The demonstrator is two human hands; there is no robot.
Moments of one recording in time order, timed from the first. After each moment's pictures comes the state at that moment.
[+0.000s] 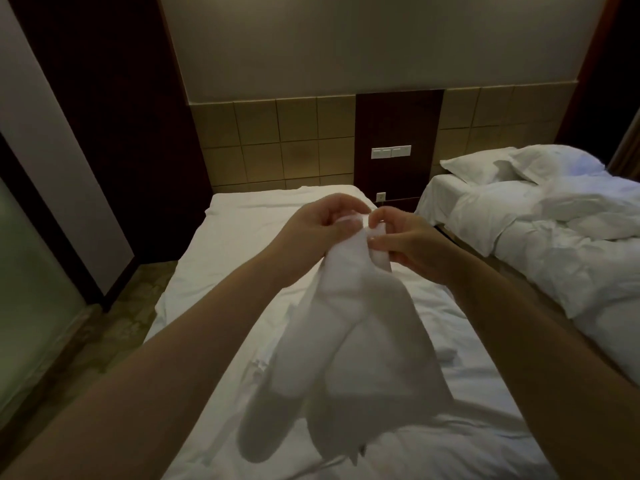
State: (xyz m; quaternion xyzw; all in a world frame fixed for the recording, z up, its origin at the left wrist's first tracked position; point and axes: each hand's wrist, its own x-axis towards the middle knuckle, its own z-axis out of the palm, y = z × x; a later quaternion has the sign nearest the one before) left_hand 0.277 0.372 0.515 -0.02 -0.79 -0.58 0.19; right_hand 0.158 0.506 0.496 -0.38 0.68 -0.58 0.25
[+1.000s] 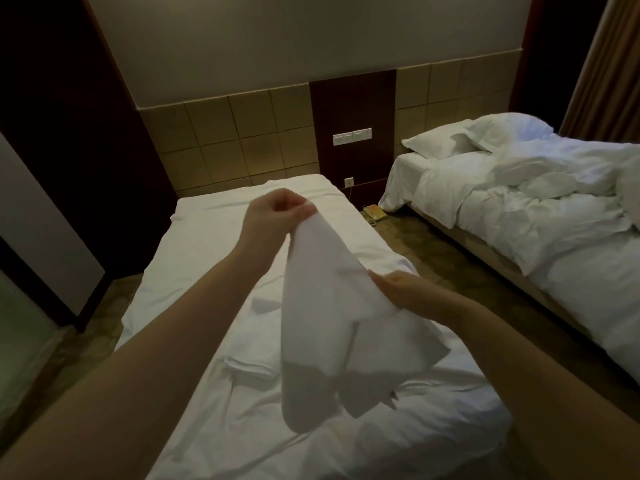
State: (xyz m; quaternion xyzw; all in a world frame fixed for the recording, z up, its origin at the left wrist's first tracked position) left_hand 0.220 0.439 0.491 0.09 -0.78 -0.55 0.29; right_hand 0.158 0.632 0.429 -0.28 0.84 -0.41 0.24
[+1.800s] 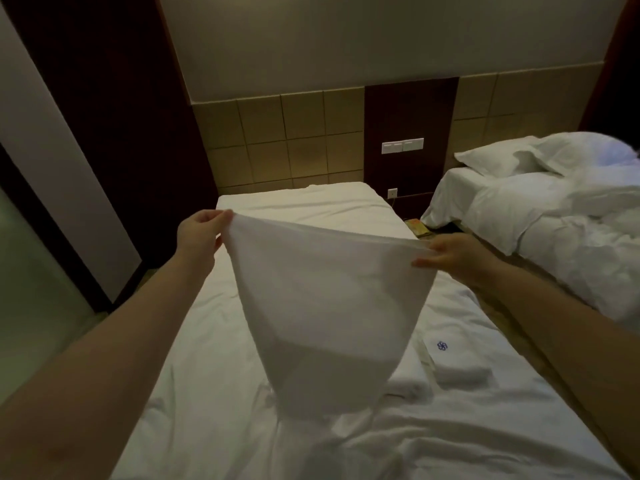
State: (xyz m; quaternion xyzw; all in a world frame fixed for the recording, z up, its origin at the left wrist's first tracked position) left_hand 0.226 0.153 0.461 0.30 -0.64 -0.59 0.40; right_hand 0.033 0.481 0.428 -0.33 0.87 -0.36 0.06
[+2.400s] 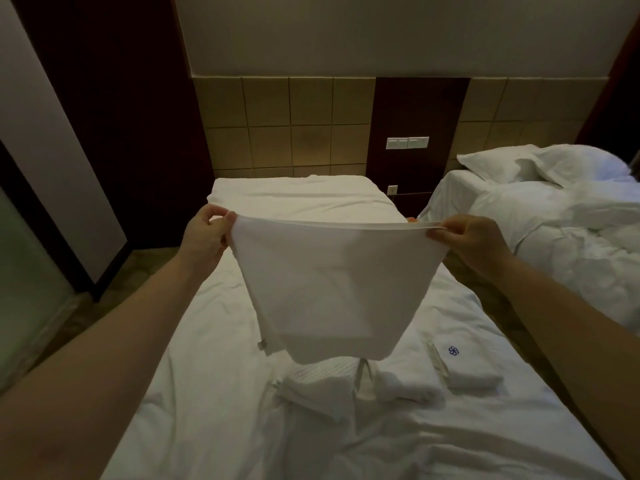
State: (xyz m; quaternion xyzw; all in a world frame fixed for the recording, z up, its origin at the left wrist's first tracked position) left_hand 0.241 0.075 0.429 0.24 -0.67 -0.61 0.35; right_hand 0.040 0.408 0.437 -0.36 0.85 -0.38 -0.12
